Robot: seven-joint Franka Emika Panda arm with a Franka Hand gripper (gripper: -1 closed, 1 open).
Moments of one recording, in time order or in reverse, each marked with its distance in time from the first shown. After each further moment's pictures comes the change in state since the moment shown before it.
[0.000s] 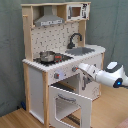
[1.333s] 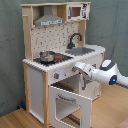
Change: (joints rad) arm -0.212 -0.154 0.009 0.038 0.015 0.296 0.111
